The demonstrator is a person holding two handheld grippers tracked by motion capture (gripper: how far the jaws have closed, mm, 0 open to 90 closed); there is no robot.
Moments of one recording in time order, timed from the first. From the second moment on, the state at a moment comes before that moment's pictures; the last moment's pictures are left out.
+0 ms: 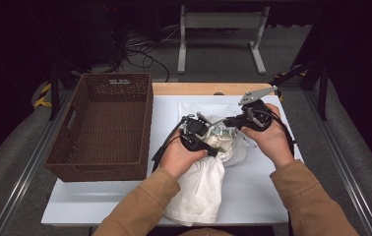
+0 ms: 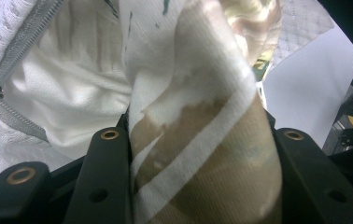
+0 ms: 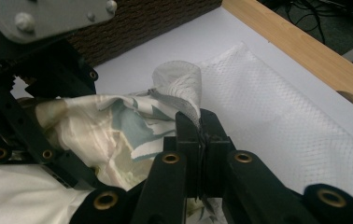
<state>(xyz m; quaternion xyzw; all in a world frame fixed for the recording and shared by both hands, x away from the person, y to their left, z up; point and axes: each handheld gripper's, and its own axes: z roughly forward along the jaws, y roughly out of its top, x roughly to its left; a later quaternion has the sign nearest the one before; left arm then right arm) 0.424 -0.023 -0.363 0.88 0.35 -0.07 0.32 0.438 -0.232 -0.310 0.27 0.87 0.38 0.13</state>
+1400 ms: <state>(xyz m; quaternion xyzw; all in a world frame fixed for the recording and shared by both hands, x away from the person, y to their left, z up) 0.437 -0.037 -0.379 0.88 0.36 -0.04 0.30 0.412 -0.214 -0.319 0.24 0.89 0.38 0.10</state>
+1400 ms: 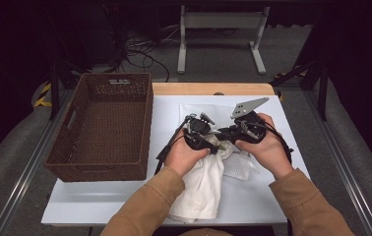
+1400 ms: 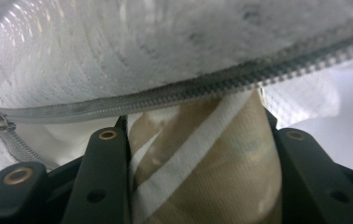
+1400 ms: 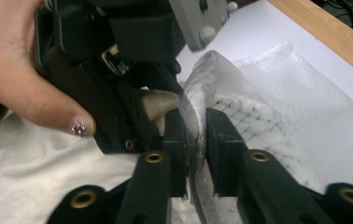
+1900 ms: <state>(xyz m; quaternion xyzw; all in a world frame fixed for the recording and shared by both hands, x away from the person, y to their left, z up) 0.435 -0.039 -0.378 0.88 0.36 -0.04 0.30 0.389 -0.270 -0.340 0.30 0.86 0.40 0.14</state>
